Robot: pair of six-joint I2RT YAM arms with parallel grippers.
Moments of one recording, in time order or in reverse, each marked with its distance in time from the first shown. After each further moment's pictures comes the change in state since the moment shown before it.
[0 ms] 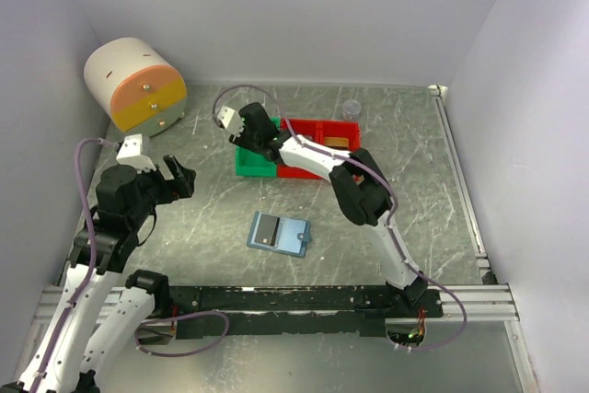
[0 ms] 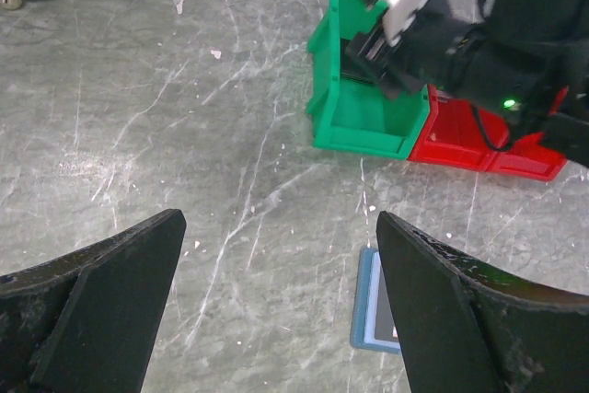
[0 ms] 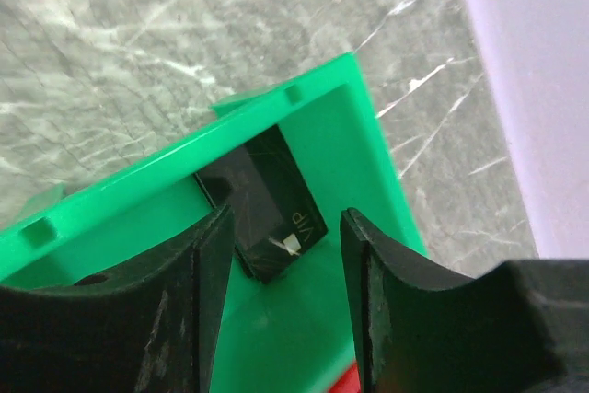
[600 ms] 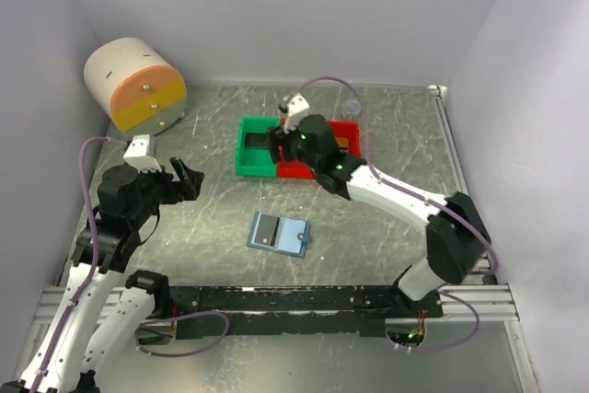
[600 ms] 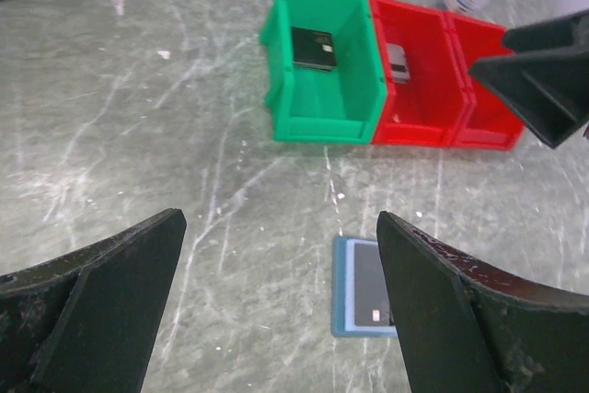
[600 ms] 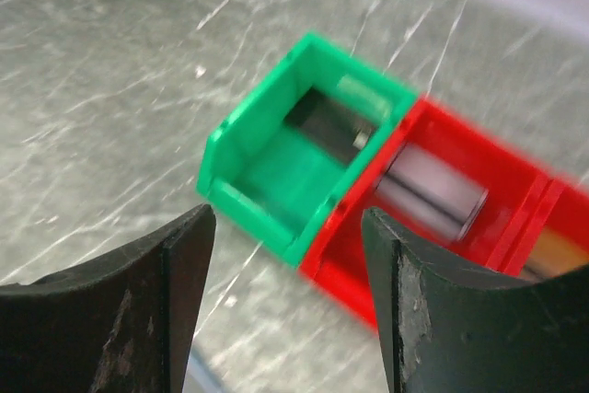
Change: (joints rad) left arm 0.000 0.005 -0.018 0.042 0.089 0.014; right arm -0.005 -0.725 -0.632 0.226 -0.053 0.633
